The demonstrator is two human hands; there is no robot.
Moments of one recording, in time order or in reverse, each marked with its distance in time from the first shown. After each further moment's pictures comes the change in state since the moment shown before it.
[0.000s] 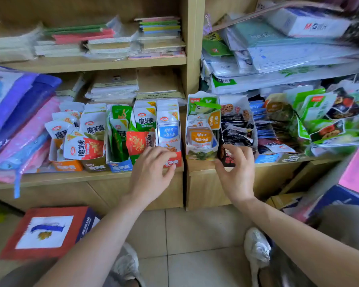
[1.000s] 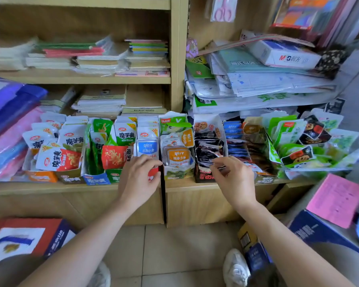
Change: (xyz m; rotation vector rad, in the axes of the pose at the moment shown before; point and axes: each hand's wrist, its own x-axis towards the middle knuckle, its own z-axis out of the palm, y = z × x) left_hand 0.028 0.028 0.026 -0.019 0.007 -0.147; right_hand 0.057 0.013 -0.067 -0.094 -0.181 -0.129
